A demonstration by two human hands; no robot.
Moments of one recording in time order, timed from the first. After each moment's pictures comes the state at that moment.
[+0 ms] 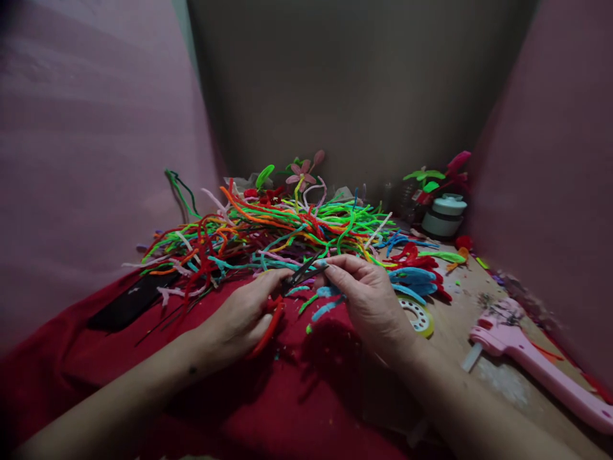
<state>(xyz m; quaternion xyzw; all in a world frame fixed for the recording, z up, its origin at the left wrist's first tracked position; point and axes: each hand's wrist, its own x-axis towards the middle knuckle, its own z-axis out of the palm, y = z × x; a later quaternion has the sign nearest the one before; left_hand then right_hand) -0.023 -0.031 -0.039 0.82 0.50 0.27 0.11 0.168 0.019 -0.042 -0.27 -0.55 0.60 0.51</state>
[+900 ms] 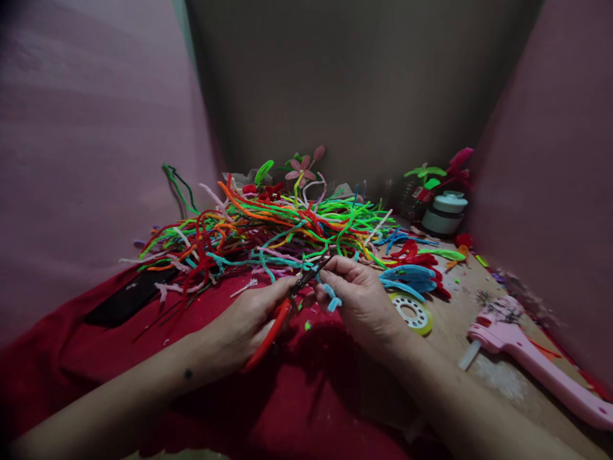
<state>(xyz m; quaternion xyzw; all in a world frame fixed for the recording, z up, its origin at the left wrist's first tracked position) -0.006 -0.038 -0.030 0.81 0.46 0.29 0.22 0.161 0.016 -0.043 -0.26 -0.49 0.68 0.47</state>
